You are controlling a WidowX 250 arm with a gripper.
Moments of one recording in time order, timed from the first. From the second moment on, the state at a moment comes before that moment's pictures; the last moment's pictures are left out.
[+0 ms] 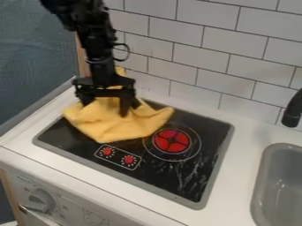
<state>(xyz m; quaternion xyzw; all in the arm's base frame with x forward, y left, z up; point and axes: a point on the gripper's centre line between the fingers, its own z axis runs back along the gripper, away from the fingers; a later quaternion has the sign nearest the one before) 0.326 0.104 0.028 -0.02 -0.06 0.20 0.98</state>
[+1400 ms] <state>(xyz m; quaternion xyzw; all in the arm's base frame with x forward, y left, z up) 0.269 0.103 0.048 -0.03 -0.05 0.22 0.97</state>
